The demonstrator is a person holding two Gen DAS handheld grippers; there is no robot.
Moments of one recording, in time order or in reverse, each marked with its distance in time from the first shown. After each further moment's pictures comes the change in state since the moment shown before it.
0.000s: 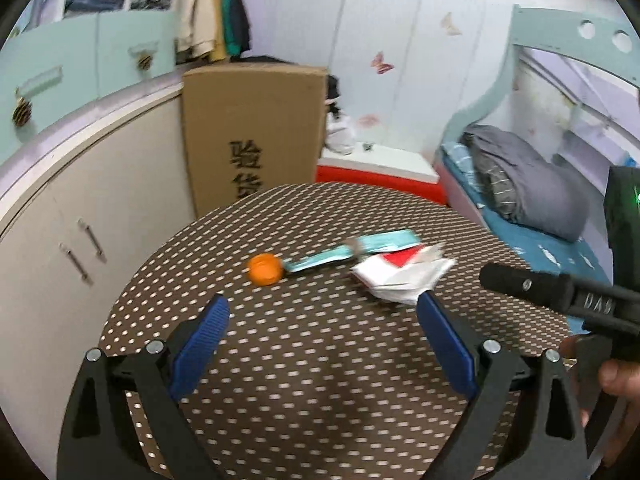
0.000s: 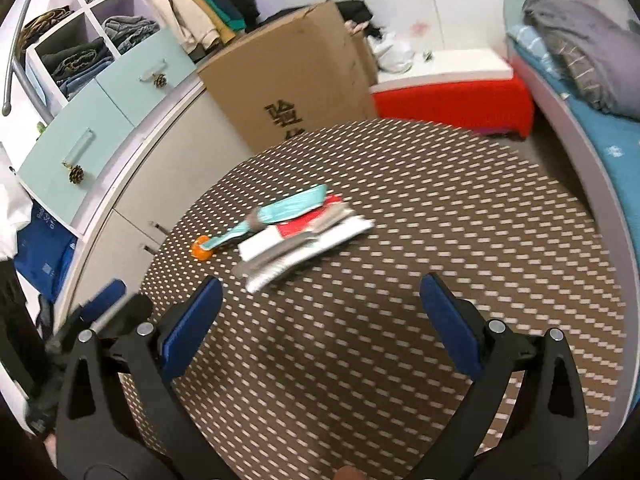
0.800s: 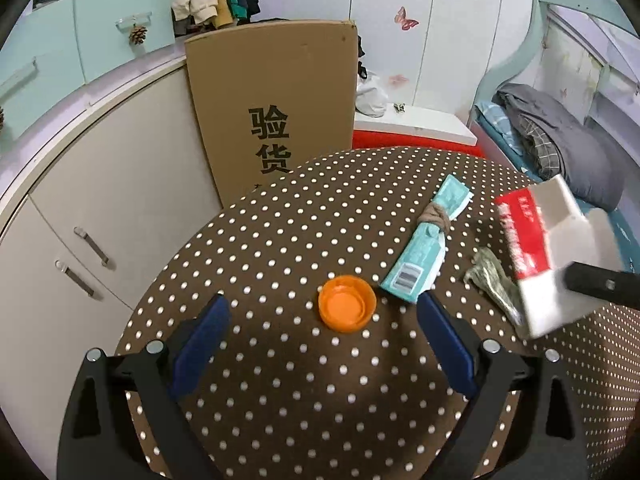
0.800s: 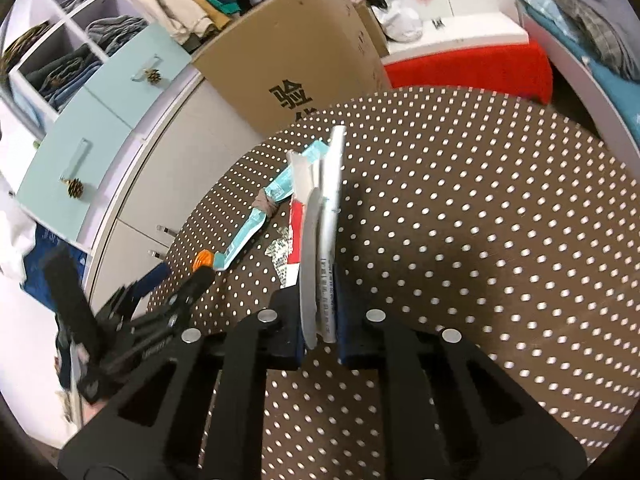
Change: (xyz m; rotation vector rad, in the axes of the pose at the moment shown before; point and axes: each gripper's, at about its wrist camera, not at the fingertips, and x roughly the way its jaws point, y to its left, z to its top) left arm 0.098 0.042 0.024 0.077 0.127 0.094; right arm 0.045 0.000 0.015 0.058 0.066 0.067
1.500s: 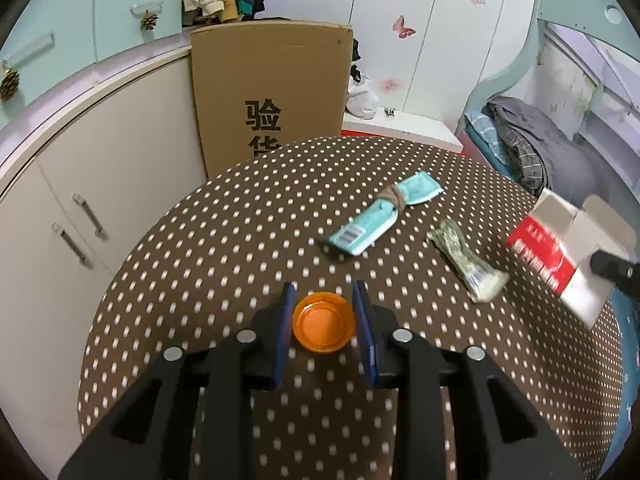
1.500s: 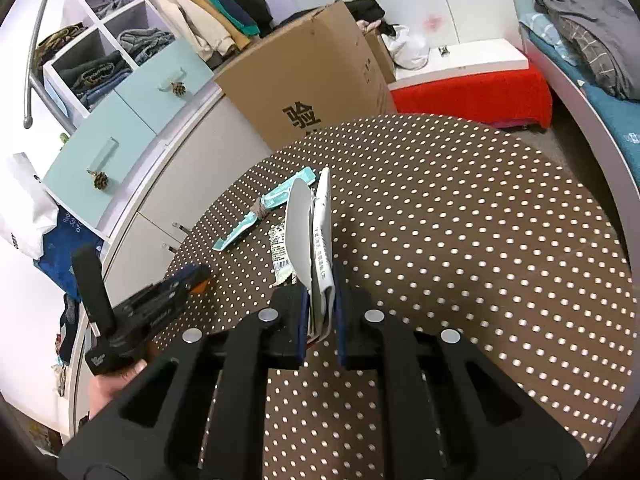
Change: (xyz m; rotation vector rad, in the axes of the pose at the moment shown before) left arm -0.040 -0.010 -0.040 -0.069 -0.013 -0.053; right arm -0.067 -0.028 -0.026 -0.049 -0.082 0.044
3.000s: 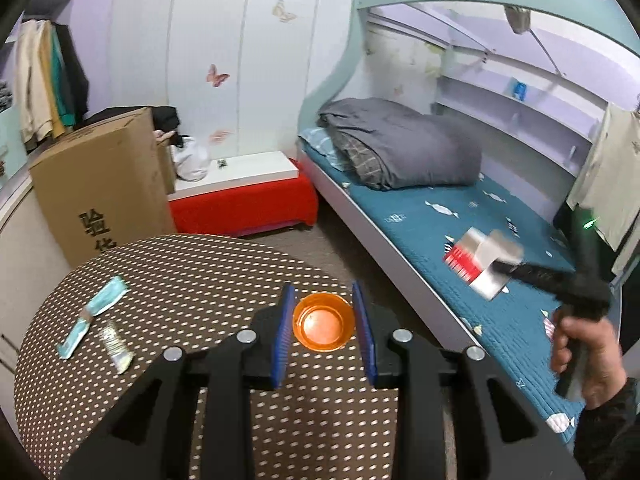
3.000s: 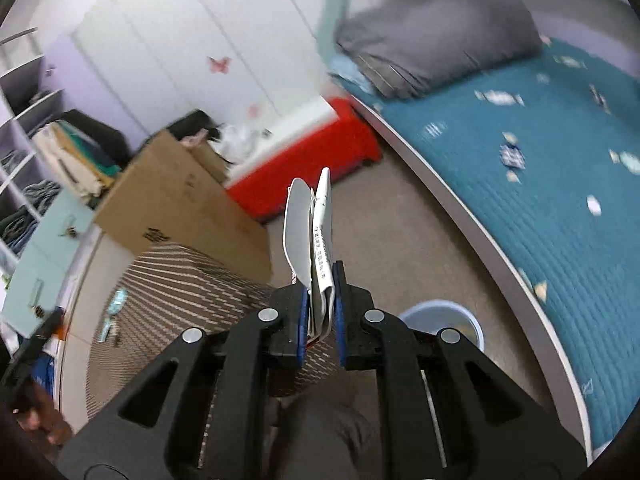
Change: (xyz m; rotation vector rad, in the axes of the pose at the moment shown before) left arm -0.088 -0.300 0.011 0.359 -0.126 -0.354; right arm -0.212 -0.276 -0.047 0.363 -0.279 -0.334
